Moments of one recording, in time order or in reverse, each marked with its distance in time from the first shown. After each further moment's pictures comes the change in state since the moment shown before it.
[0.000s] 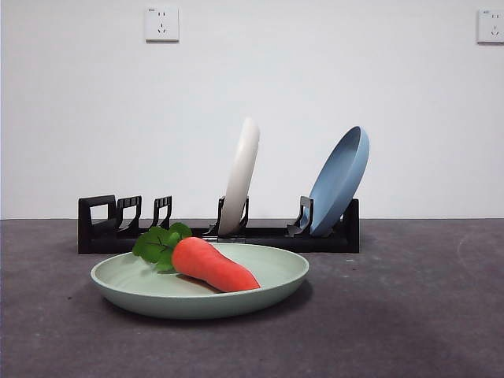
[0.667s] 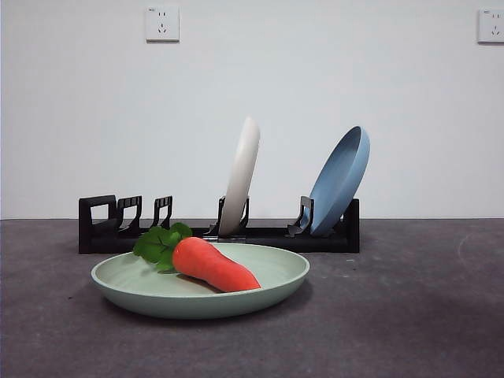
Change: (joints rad) left arm 0.000 0.000 0.000 0.000 0.000 0.000; right arm -0.013 -0.243 -0.433 0.121 0.000 0.015
